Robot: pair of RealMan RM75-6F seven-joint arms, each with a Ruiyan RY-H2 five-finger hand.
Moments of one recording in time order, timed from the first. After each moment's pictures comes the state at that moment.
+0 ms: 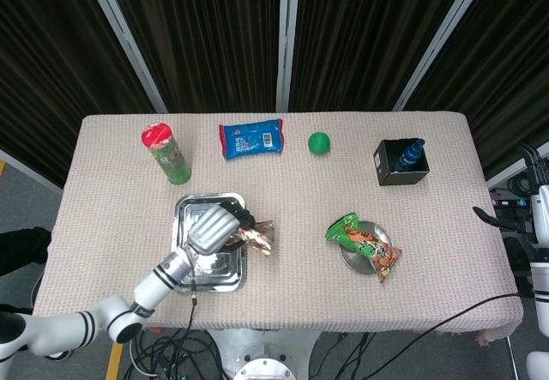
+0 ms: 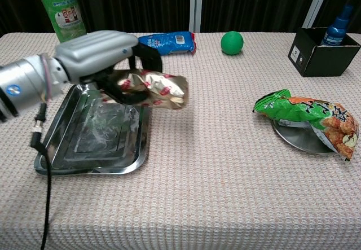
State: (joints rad) left arm -0.70 -1.62 -0.12 -1.38 1.55 1.08 0.11; right arm 0.27 -1.08 0.25 -1.43 -1.34 1.34 0.60
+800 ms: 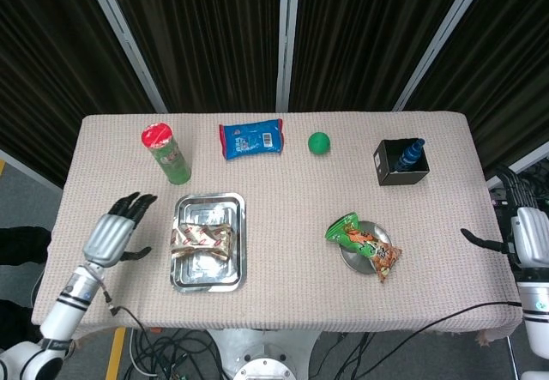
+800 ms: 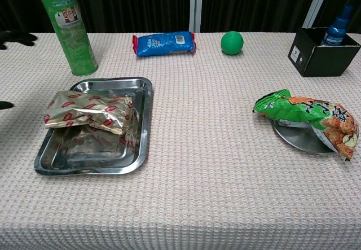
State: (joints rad) left arm -0.39 -1.33 0.01 -1.49 1.44 1.29 0.03; right arm 0.21 -1.15 0.17 -1.41 -1.42 1.42 0.47
